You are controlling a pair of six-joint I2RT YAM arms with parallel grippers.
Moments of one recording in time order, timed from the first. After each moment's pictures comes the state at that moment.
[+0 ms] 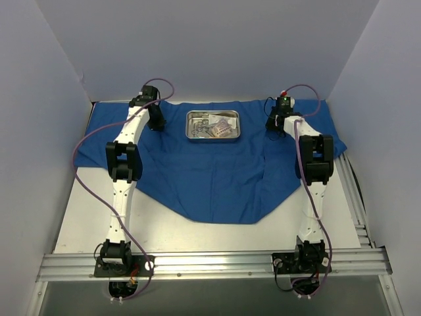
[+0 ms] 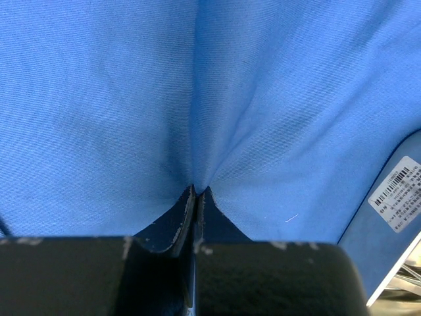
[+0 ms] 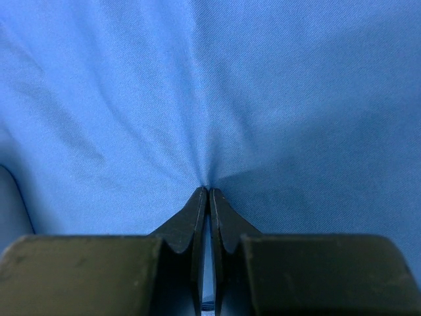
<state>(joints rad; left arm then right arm) -0.13 2.69 2.58 -0.94 -0.03 -0.47 0.04 2.37 1.82 -0.27 0.04 0.42</state>
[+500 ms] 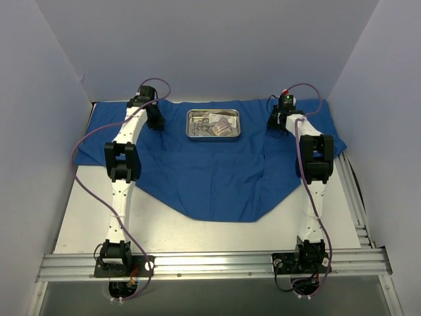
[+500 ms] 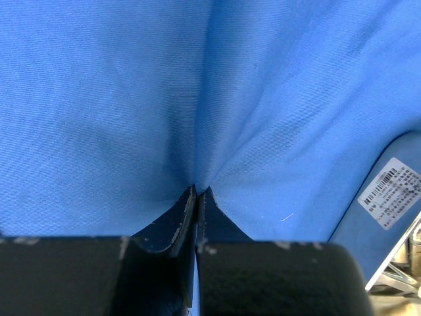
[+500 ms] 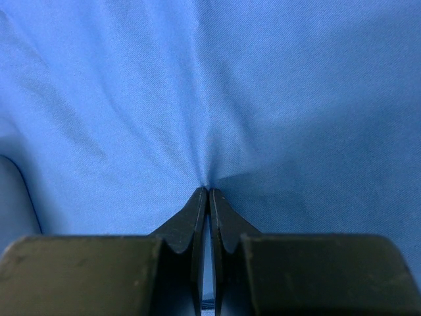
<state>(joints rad) -0.11 2.69 2.58 -0.90 0.01 -0.52 0.02 2.41 1.90 -0.32 -0.02 0.41</state>
